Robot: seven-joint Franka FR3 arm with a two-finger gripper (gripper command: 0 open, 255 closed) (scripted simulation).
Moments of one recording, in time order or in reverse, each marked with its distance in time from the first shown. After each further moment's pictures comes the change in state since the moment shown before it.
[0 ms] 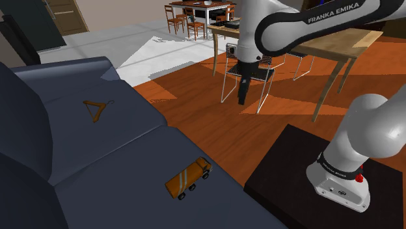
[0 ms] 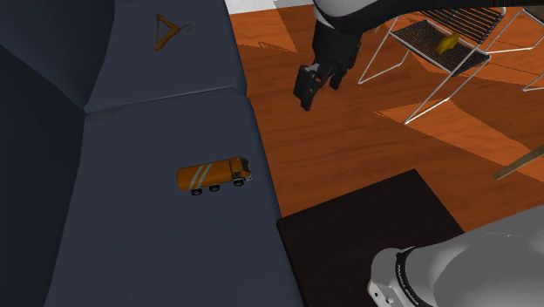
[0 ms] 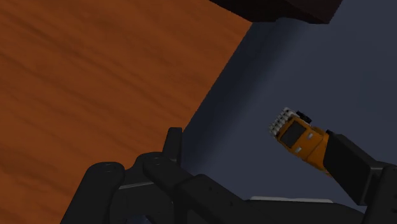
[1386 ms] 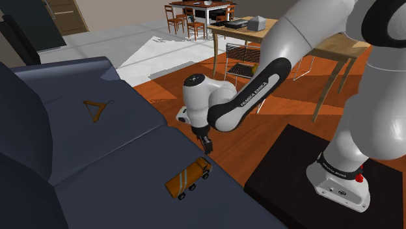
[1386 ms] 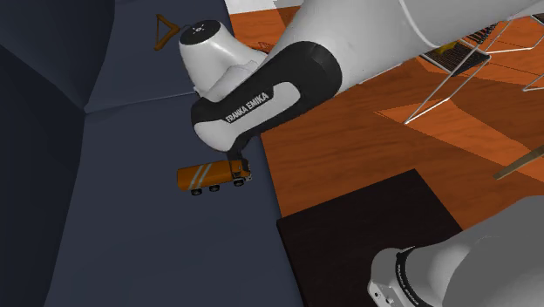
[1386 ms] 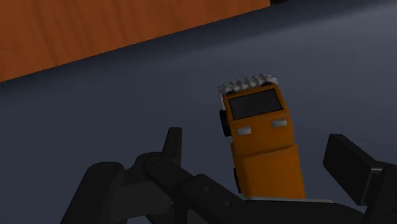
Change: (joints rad) arm 0.181 0.683 0.165 0.224 -0.254 0.413 -0.254
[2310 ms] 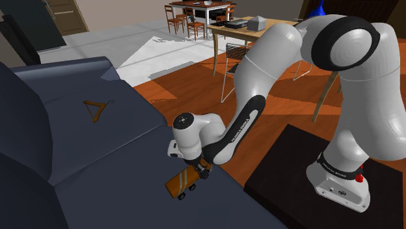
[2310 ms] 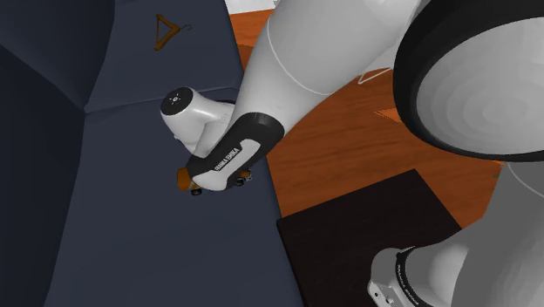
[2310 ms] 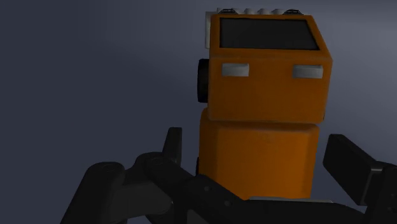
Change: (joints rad) arm 0.120 0.301 -0.013 0.130 -0.205 0.133 -0.003
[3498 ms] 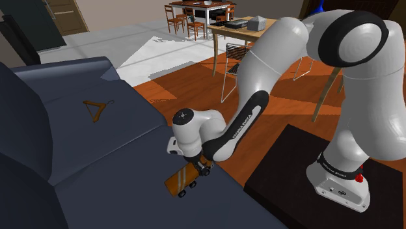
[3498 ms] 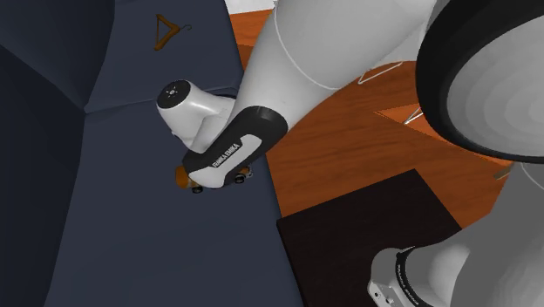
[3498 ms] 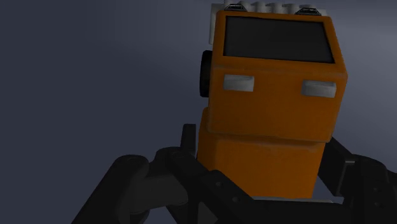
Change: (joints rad) arm -0.012 -0.041 0.015 -0.011 0.021 -0.030 -0.017
